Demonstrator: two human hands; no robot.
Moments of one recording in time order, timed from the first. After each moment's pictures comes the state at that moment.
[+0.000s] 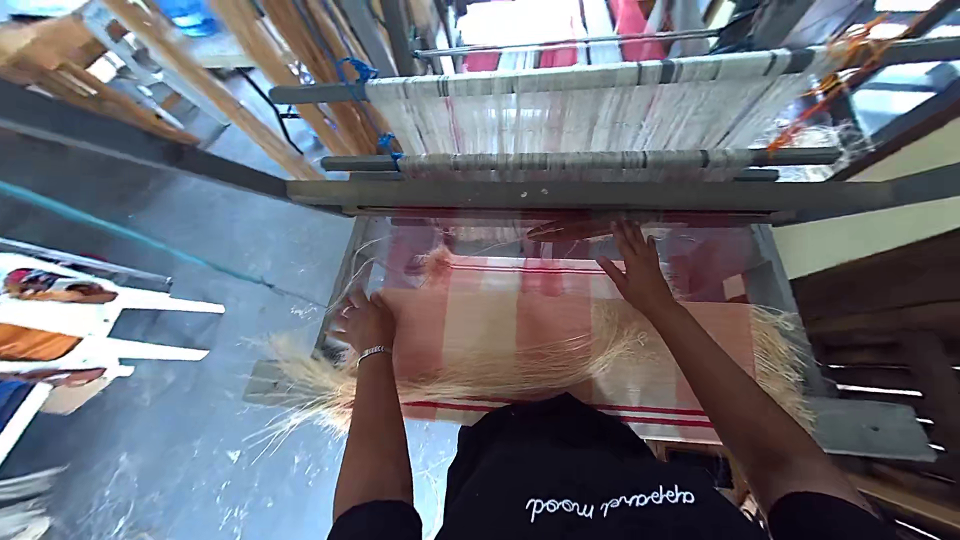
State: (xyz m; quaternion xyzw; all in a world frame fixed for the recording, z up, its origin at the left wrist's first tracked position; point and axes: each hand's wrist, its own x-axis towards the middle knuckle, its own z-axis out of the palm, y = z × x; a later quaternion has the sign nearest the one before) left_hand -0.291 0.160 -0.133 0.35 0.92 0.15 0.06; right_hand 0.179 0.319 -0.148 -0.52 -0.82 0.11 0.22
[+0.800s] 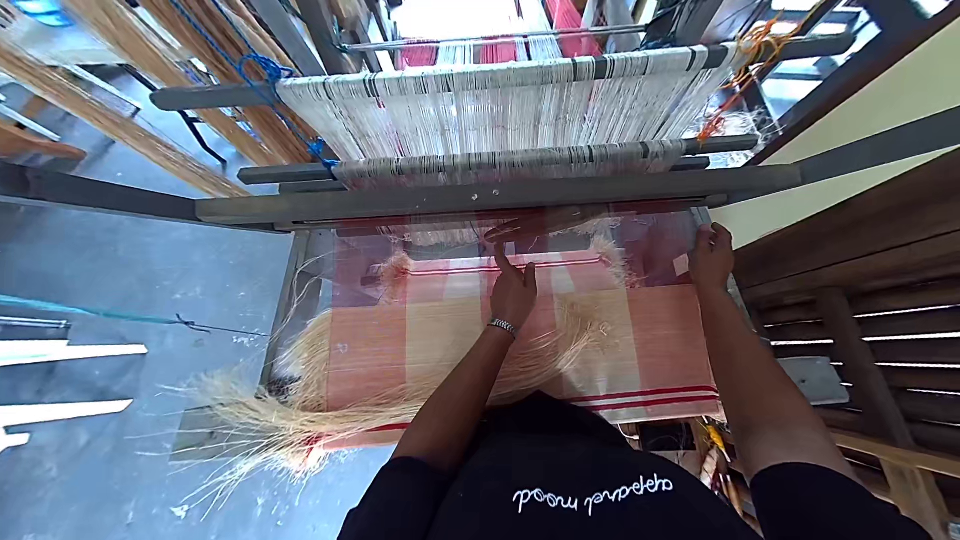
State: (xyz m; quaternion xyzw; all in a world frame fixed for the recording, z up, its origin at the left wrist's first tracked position) left_hand -0.018 0.266 -0.133 0.52 0.71 0.26 0.40; right_hand 0.352 0.340 -0.155 -0.79 -0.45 0.20 0.38
